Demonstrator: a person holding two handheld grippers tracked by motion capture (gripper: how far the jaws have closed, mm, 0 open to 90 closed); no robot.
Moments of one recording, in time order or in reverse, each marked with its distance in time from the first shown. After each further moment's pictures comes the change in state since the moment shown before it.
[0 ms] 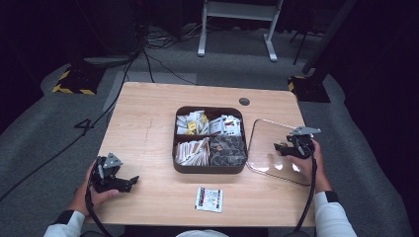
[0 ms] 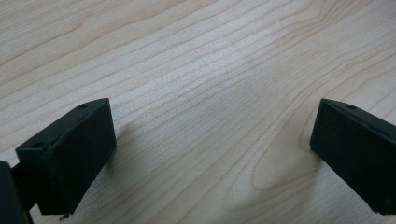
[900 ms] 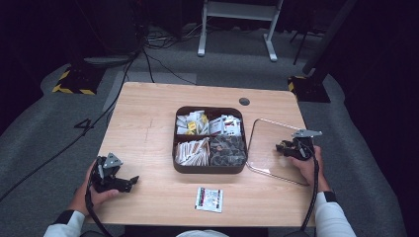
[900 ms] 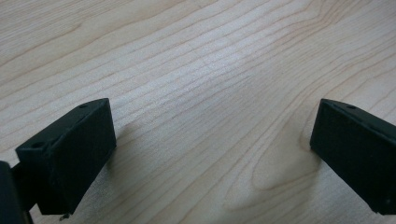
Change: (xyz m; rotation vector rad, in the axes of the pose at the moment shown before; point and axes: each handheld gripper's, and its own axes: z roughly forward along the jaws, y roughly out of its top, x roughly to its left) left arm 0.000 0.000 0.000 0.001 -0.001 0.001; right arm -0.009 -0.016 0.010 -0.003 0.063 0.049
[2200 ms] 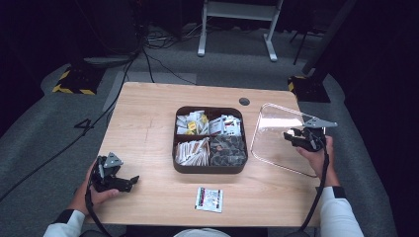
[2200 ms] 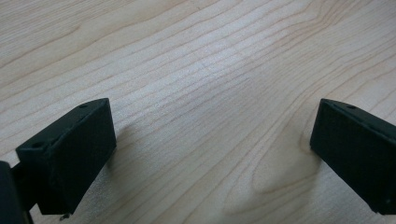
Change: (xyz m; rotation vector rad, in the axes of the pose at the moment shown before) left arm 0.000 0.001 0.001 -0.003 -0.002 0.005; right arm 0.001 0.041 -0.051 -0.111 -0.052 -0.036
